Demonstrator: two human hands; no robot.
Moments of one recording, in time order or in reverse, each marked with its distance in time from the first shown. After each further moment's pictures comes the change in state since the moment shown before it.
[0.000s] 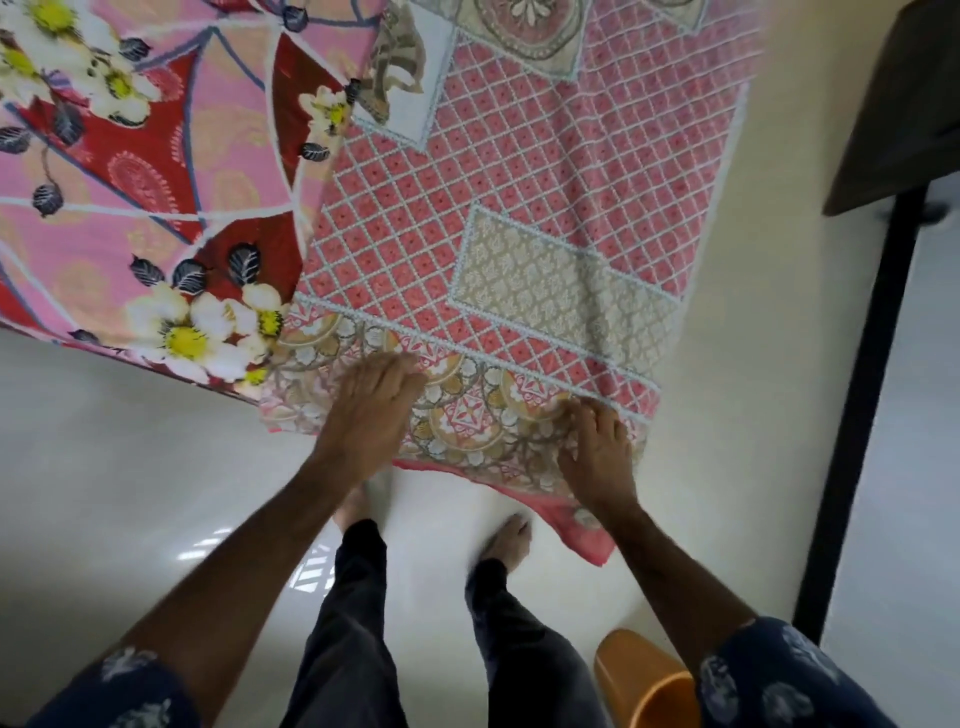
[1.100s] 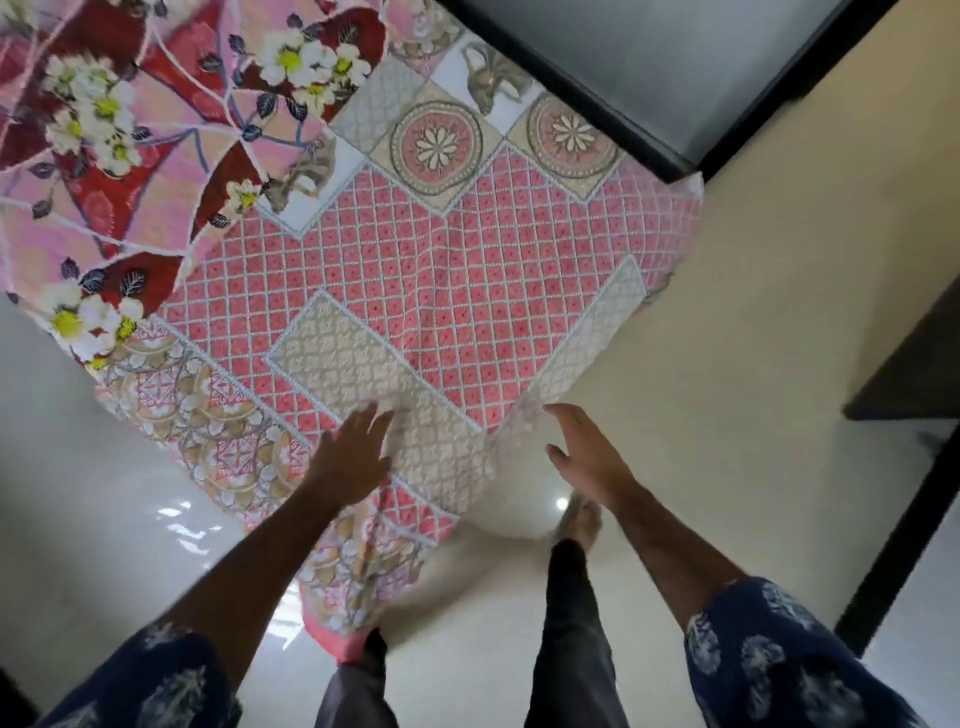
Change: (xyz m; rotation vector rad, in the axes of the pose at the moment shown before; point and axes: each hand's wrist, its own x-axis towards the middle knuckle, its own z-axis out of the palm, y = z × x) left_hand 0.234 0.278 0.007 -0.145 -0.358 -0.732; right_hand 0.276 0.268 -0.244 0.017 -0.390 -0.556
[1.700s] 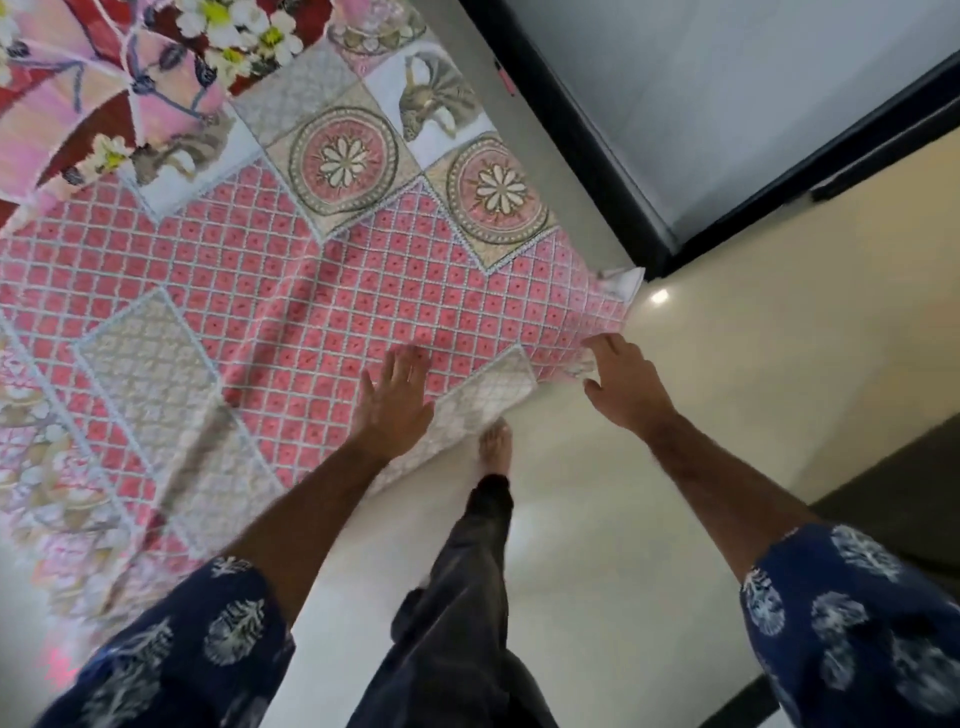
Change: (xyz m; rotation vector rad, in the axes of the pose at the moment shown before) left_hand 0.204 0.277 -0.092 -0.175 0.140 -0.166; right_hand 0.188 0.172 -0.296 -0.451 0.032 -0.129
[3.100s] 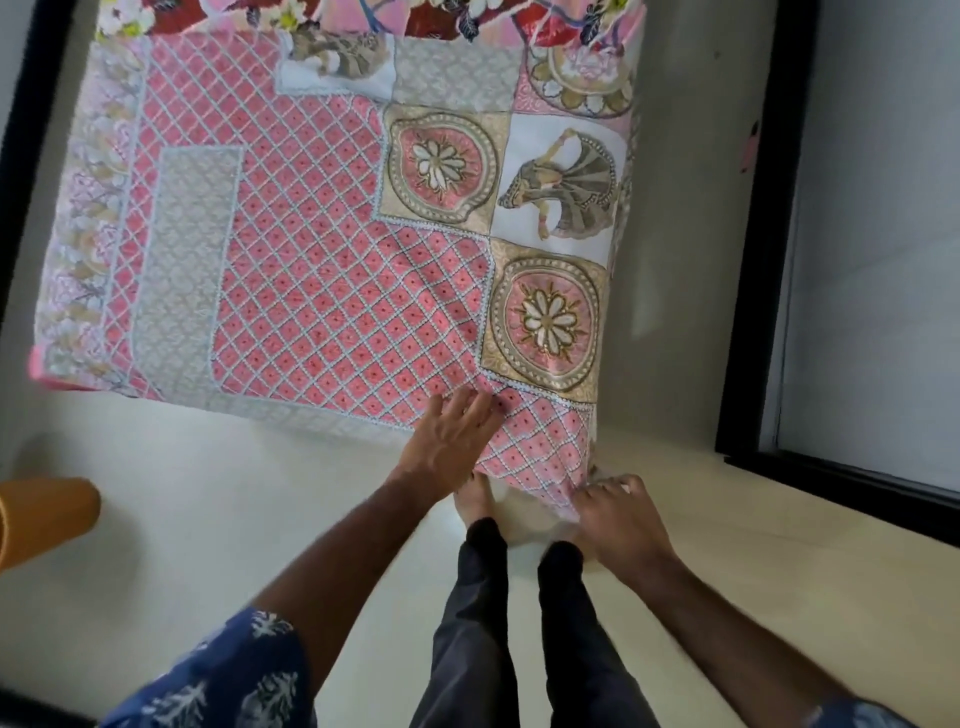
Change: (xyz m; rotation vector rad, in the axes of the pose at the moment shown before) left_hand 0.108 0.206 -0.020 0.014 0.126 -0.311; right_hand 0.156 0.158 -0.034 -0.542 -0.257 -0.977
